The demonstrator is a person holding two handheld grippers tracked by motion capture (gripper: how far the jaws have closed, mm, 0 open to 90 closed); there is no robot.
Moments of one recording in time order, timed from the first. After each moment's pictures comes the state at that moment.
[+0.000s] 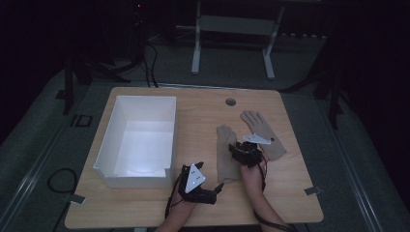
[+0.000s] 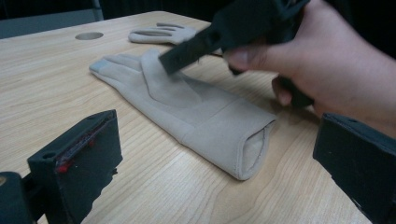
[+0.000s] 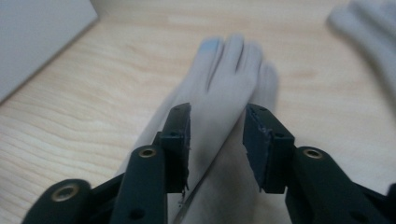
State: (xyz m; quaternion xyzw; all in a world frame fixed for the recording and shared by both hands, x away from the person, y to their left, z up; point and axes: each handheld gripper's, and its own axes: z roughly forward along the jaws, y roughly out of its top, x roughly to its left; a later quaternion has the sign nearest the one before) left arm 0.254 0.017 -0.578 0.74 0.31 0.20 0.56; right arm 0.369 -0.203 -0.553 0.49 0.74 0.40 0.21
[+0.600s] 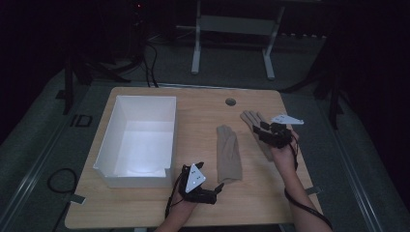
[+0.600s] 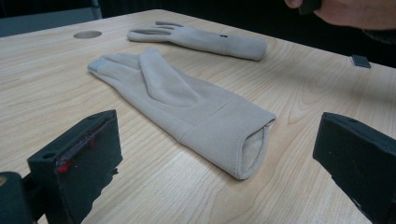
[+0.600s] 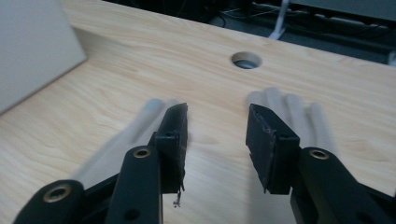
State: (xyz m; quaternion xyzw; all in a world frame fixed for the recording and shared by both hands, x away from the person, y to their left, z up) left arm 0.255 0.017 -0.578 0.74 0.31 0.20 0.56; right arm 0.406 -0.282 -0.485 0.42 0.77 0.42 0.25
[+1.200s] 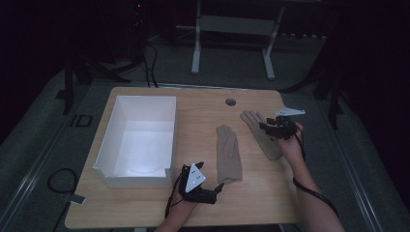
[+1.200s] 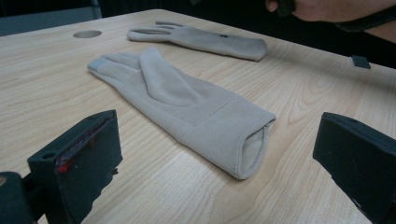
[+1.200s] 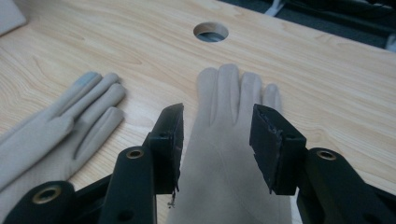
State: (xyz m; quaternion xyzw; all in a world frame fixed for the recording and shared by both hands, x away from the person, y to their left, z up) left arm 0.255 0.017 -0.578 0.74 0.31 0.20 0.56; right arm 0.458 -0.318 -0.504 0.41 0.80 0.37 0.23
